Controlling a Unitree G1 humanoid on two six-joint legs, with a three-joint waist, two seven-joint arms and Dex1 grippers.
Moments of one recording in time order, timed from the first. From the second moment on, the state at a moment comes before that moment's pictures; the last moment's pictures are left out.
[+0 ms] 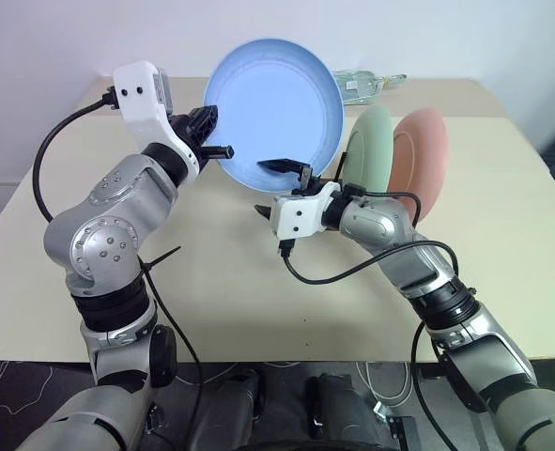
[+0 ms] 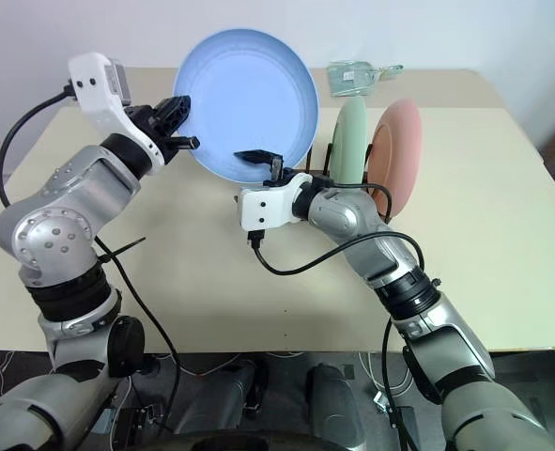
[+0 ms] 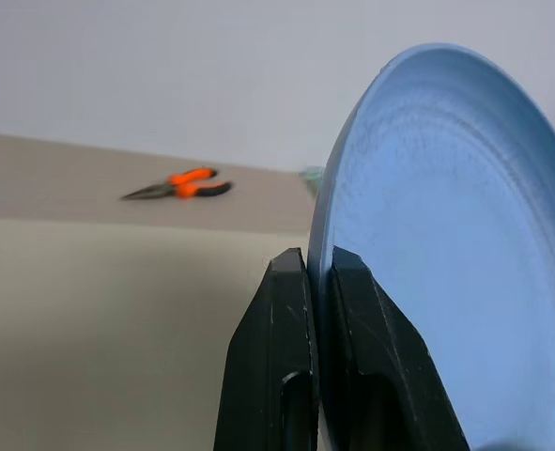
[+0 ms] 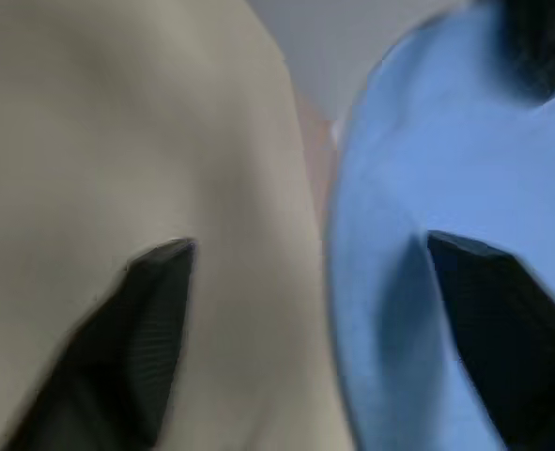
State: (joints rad) left arm -0.76 0.23 0.32 -0.43 -0.72 1.11 0.12; right arm -0.71 -0.43 0.41 0.01 -0.42 -0.12 0.57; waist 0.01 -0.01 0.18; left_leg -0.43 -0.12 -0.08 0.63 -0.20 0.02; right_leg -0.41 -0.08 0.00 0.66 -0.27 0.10
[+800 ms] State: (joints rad) left arm -0.47 0.48 0.35 -0.29 -0.42 0.57 0.00; right arm -0.65 -0.31 0.17 -0.15 -0.11 0.00 0.53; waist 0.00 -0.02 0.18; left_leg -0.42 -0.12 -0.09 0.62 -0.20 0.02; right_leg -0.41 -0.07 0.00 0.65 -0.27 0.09
